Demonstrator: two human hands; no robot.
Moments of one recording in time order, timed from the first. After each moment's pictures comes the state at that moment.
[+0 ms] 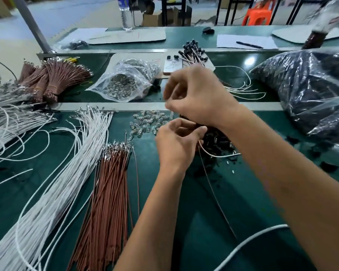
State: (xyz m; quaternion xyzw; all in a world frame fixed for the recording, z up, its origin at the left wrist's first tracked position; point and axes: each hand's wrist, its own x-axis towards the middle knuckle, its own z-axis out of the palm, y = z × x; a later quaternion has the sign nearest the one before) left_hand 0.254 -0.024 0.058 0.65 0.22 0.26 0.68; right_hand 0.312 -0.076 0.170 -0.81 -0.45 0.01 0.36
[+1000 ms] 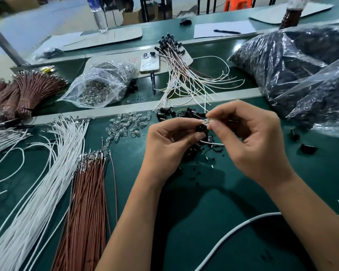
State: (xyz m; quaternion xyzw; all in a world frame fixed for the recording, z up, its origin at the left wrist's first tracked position) left_hand 0.243 -0.042 0.066 0.64 -0.06 0.20 0.74; right_hand 0.296 -0.210 0.089 -0.71 -0.38 -0.16 0.57
